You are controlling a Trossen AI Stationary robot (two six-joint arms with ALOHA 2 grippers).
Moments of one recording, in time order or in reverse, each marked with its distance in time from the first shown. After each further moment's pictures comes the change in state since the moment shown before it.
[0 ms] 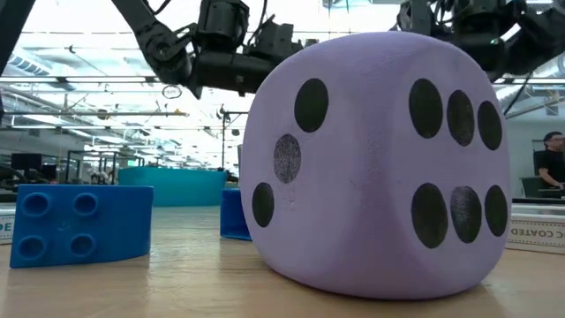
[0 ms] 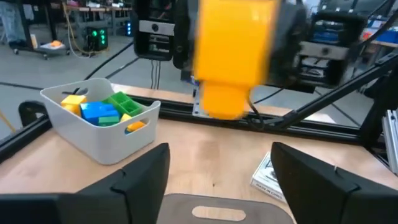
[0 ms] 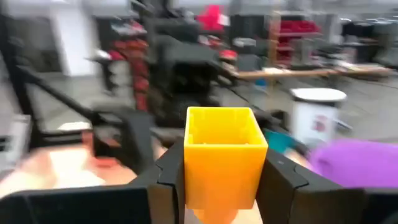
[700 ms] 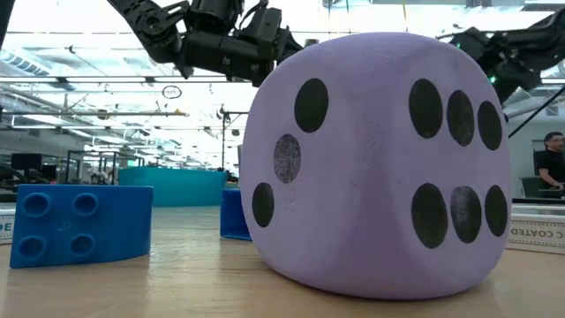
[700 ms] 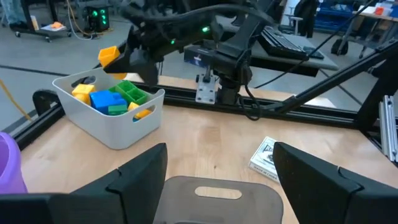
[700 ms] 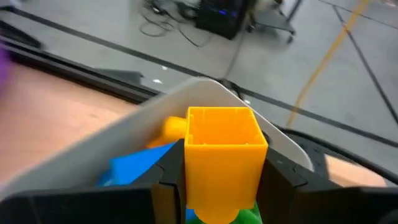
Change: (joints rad) left arm 0.003 -0.134 0.000 -0.229 -0.004 0.026; right arm -0.544 -0.290 -0.007 -0.948 0.636 0.114
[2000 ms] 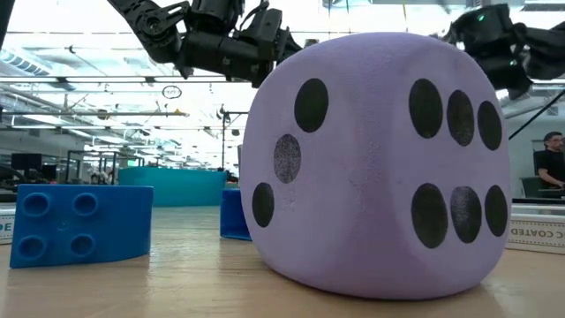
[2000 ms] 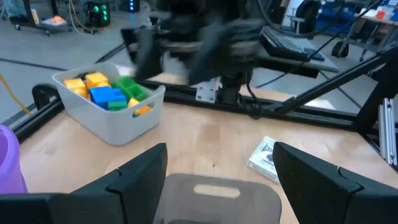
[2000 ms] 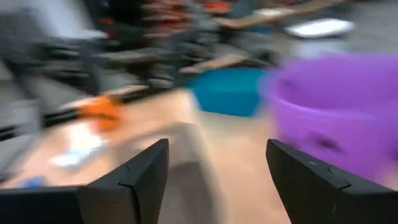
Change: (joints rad) left arm 0.002 0.000 0.000 -0.012 -0.003 -0.027; right arm 0.173 0.010 -0.093 0.569 -0.997 0.019
